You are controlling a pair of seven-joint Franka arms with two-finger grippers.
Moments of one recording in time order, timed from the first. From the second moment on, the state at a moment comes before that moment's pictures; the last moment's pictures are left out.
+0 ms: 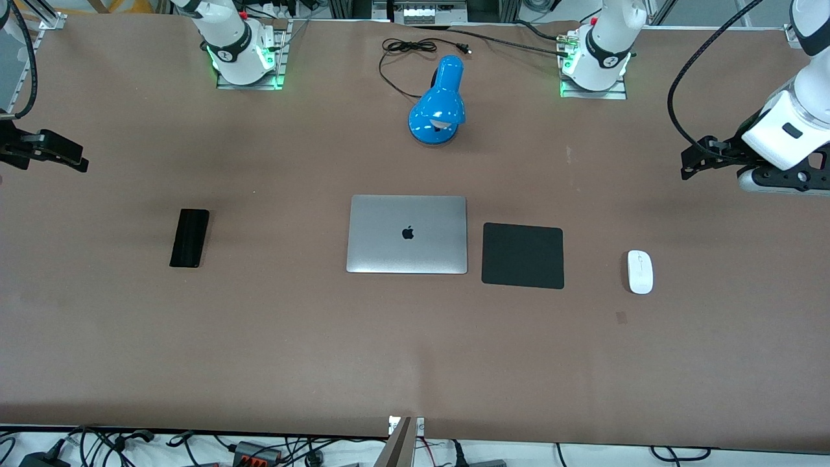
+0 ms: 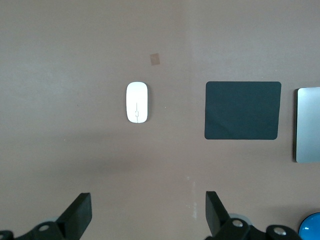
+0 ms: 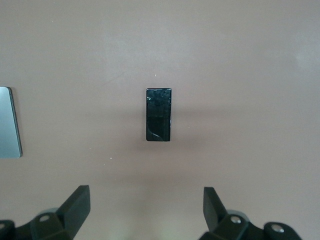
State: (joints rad) left arm -0.05 -0.02 0.01 -1.73 0.02 1.69 0.01; right arm -0.06 0.08 0.00 -1.51 -0.05 1.52 -0.04
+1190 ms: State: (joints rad) left arm -0.04 0.09 0.02 -1.72 0.02 1.67 0.01; right arm -0.07 0.17 0.00 -1.92 -0.05 2.07 -0.05
